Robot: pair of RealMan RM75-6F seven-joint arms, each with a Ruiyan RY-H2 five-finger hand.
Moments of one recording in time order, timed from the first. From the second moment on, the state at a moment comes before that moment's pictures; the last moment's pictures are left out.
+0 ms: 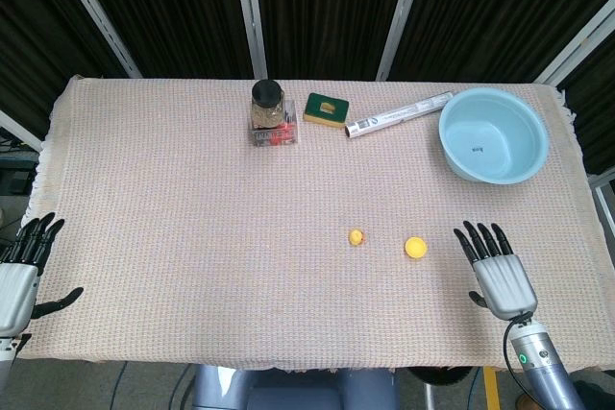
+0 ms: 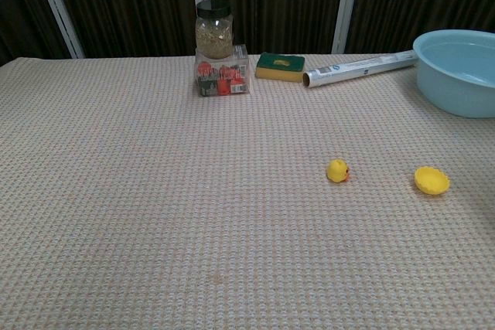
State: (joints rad) left arm -0.07 -1.15 -0.01 -1.60 1.58 1.55 0.03; right arm 0.24 -1.26 0.01 -1.58 -1.49 1.31 -0.37
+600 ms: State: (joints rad) left arm -0.09 -1.16 -0.02 -1.61 1.60 1.54 0.05; right arm 0.33 -1.42 0.09 -1.55 -1.35 1.19 -0.42
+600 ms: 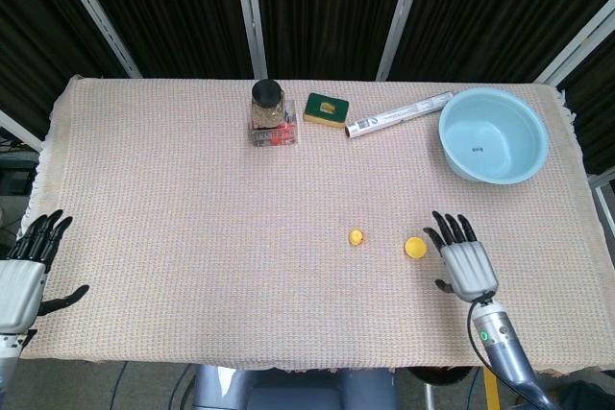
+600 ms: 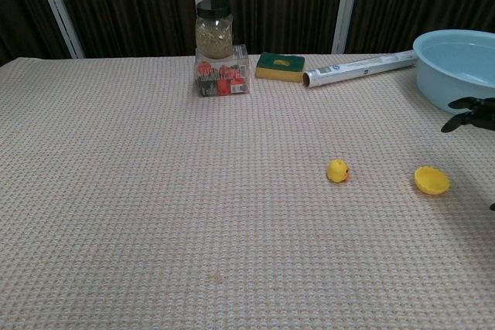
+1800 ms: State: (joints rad) left arm -0.11 -1.15 -0.01 -1.64 1.60 1.51 0.05; right arm 0.53 -1.70 0.23 -1.42 -1.03 1.11 -0.67
